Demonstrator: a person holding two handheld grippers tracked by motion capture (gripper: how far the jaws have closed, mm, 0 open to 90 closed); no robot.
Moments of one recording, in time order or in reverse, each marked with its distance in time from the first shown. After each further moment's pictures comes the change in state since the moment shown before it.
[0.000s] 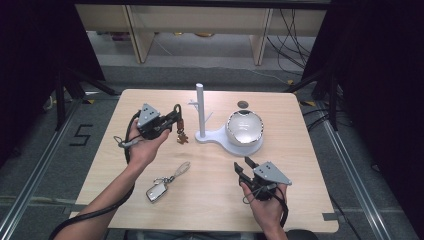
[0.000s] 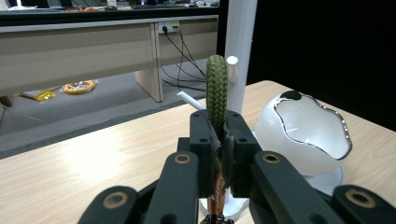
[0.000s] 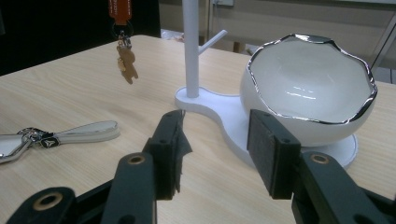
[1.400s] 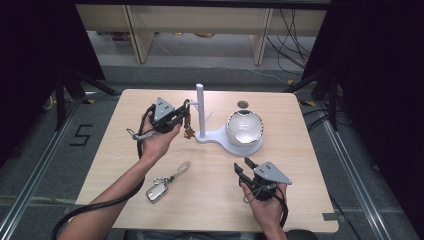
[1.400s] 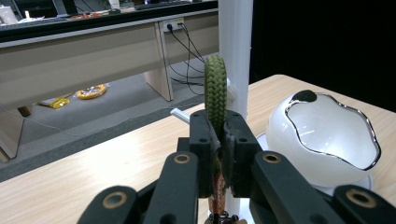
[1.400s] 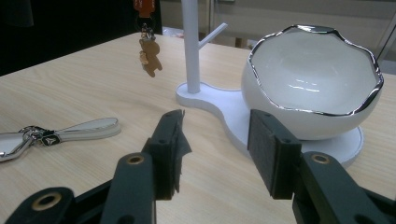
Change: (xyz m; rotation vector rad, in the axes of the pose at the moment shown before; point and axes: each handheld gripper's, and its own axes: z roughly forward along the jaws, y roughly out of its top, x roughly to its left) left arm -0.016 0.010 0.029 0.029 0.033 0.091; right arm -0.002 -0.004 0.002 0.005 0.015 0.035
